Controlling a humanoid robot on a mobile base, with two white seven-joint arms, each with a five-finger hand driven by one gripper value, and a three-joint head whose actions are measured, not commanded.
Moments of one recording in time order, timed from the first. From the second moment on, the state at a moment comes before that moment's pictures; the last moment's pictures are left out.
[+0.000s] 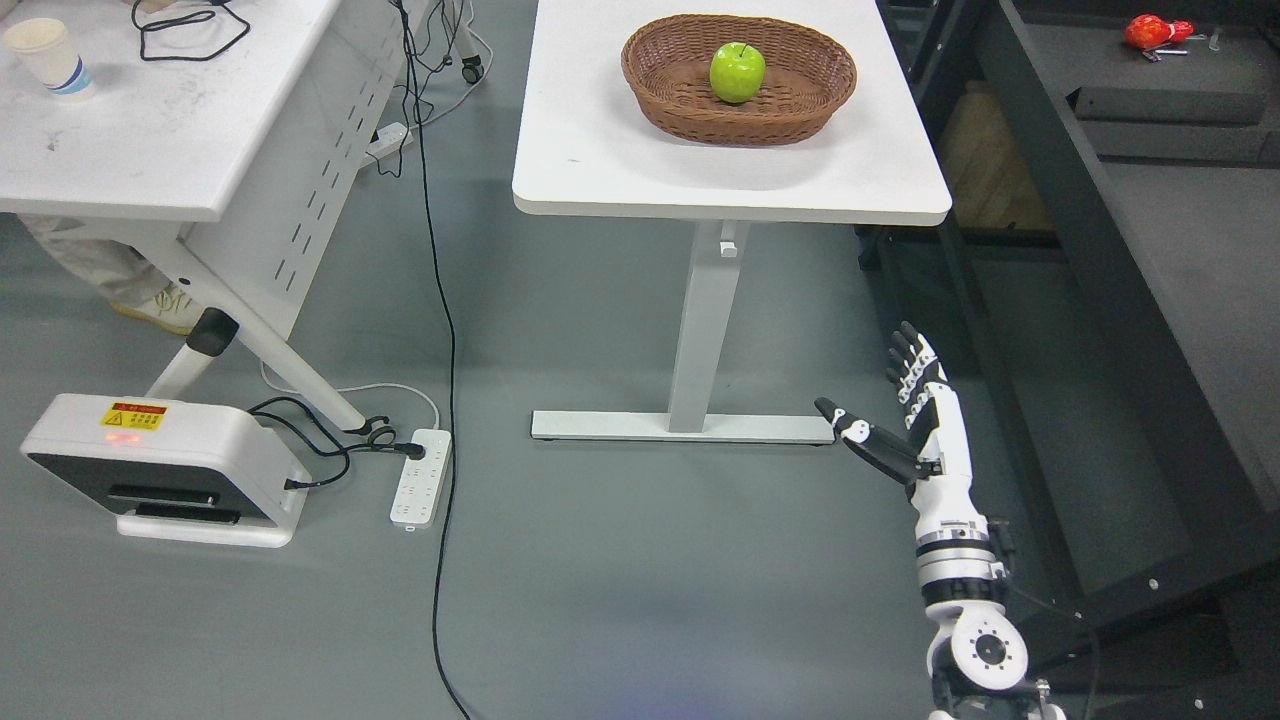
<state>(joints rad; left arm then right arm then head) 0.00 0.00 0.10 -0.04 -0.07 -0.01 -0.18 0.08 0.00 0.00 -1.65 0.05 -0.06 0.03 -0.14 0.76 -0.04</state>
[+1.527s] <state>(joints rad) 0.00 0.00 0.10 -0.04 -0.07 -0.01 -0.18 -0.03 -0.16 -0.05 -1.68 0.72 -0.25 0.05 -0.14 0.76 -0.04</state>
